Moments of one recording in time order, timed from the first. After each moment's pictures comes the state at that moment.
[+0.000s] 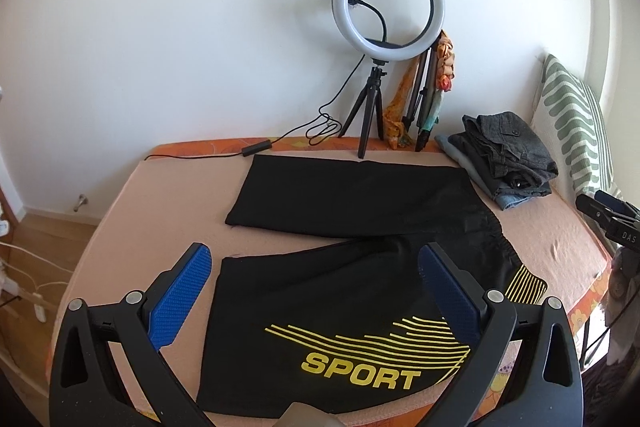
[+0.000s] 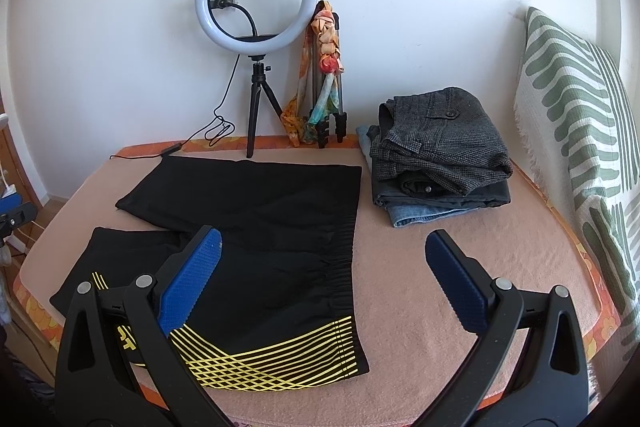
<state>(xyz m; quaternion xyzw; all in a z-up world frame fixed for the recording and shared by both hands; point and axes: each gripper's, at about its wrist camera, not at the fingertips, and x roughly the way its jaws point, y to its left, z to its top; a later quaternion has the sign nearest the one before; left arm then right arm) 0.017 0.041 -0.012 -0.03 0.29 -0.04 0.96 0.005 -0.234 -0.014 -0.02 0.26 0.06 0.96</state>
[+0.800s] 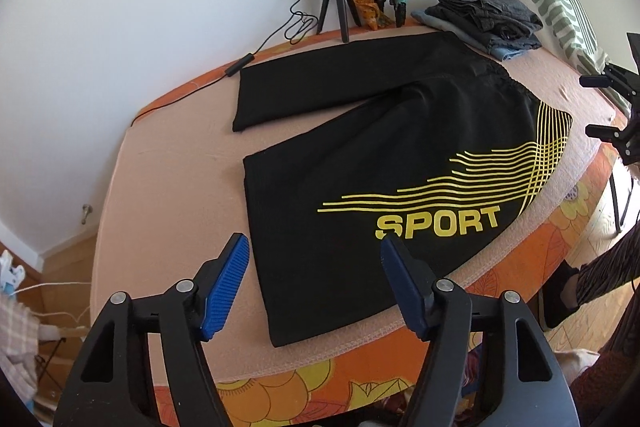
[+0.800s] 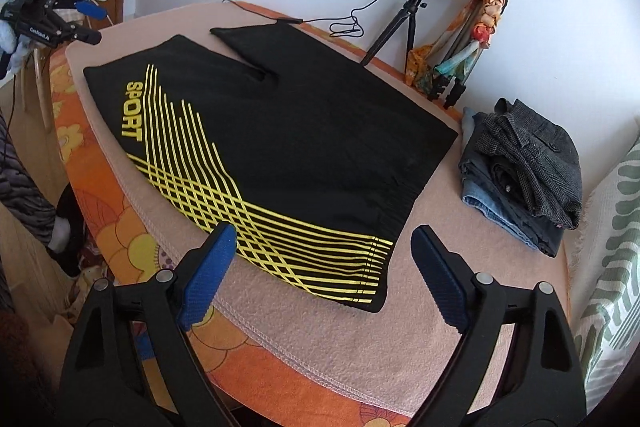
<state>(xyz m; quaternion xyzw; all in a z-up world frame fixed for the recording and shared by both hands) -0.008 0.071 -0.087 0.13 0.41 -0.10 0.90 -0.036 -0.205 -0.111 -0.28 0.32 0.24 0.87</state>
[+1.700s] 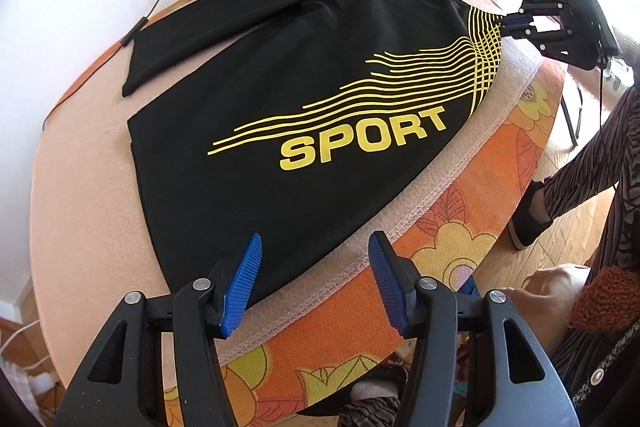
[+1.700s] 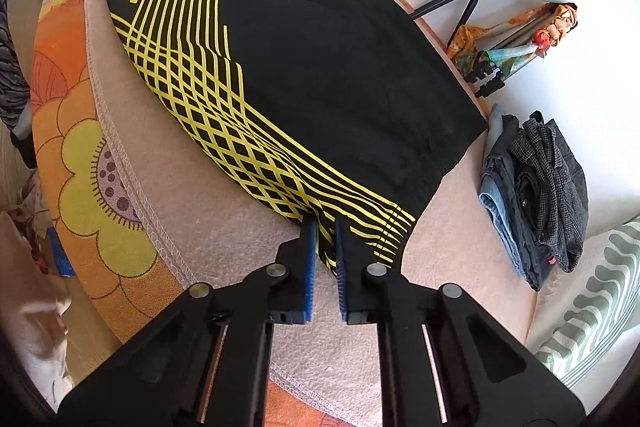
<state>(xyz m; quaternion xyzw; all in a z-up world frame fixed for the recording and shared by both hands) -0.008 0.044 -0.141 0.18 0.48 -0.23 0.82 -0.017 -0.186 -0.168 -0.43 0.35 0.23 0.80</state>
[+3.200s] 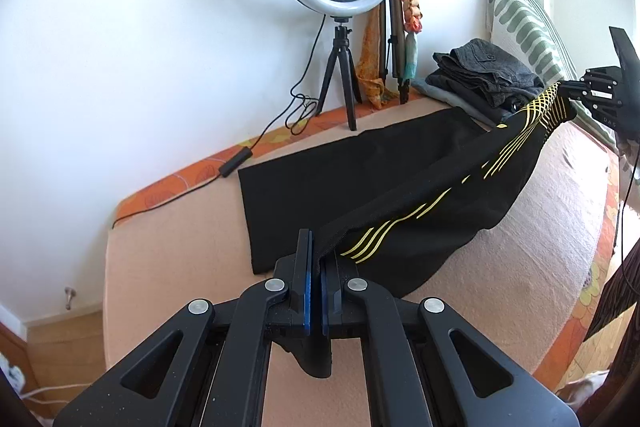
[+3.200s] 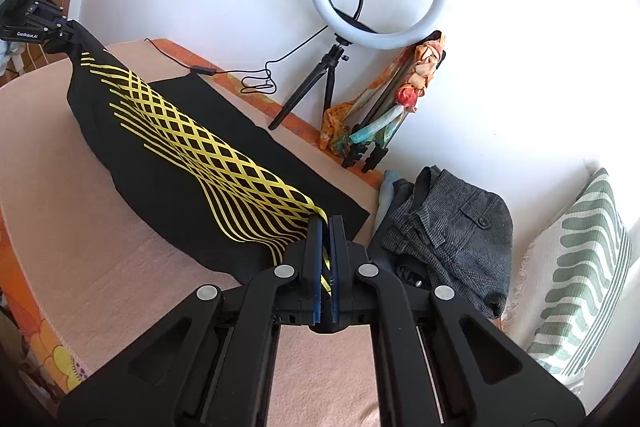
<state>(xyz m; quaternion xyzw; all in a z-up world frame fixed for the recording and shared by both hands) 0.123 0.102 -0.032 0.13 0.32 -0.17 0.92 0.068 -0.183 -0.019 -0.30 0.24 0.13 0.92</state>
